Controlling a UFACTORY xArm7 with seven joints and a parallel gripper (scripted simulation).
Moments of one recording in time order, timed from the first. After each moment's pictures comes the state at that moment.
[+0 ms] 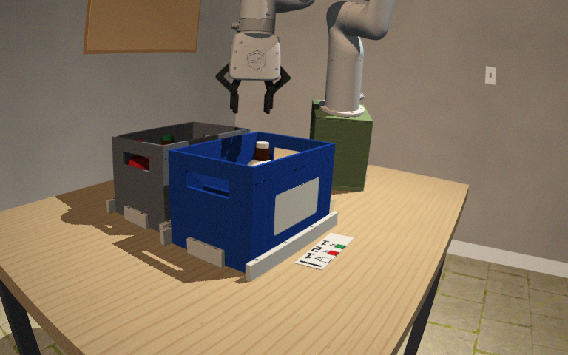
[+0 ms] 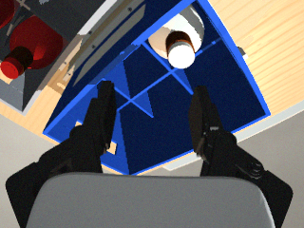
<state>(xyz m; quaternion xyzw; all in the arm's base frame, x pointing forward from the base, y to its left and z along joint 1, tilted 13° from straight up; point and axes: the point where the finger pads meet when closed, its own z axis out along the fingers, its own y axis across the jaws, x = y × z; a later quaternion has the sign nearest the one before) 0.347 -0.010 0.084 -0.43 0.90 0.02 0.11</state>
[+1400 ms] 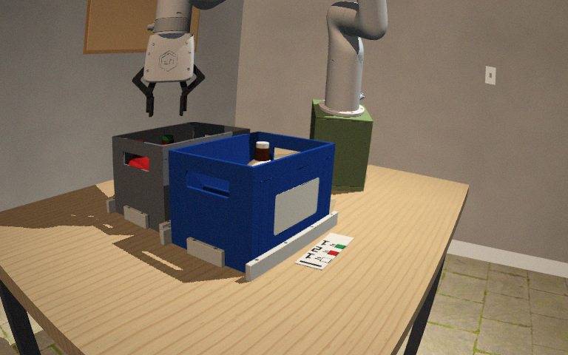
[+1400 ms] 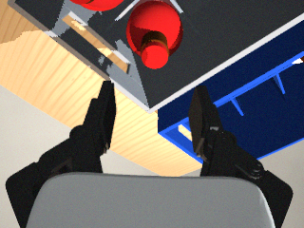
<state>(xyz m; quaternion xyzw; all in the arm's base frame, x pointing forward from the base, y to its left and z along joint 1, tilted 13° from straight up) 0.493 -0.106 0.096 -0.43 0.90 0.02 0.11</state>
